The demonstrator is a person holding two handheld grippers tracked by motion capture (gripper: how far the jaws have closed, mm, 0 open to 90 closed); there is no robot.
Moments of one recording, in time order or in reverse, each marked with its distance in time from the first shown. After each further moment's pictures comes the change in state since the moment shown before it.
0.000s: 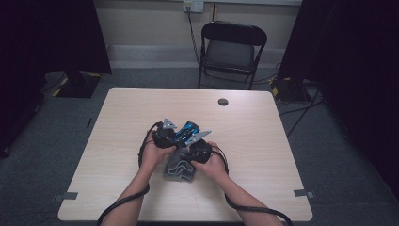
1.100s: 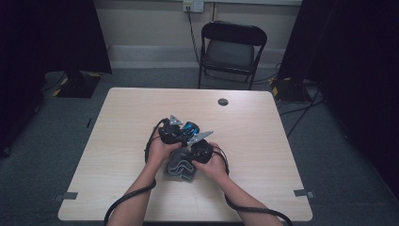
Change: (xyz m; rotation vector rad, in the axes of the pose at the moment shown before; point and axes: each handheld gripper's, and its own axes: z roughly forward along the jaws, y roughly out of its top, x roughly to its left) left arm -0.003 0.015 0.016 0.013 -0.001 0.008; right arm -0.002 -0.003 -0.001 -0.025 -0.004 0.035
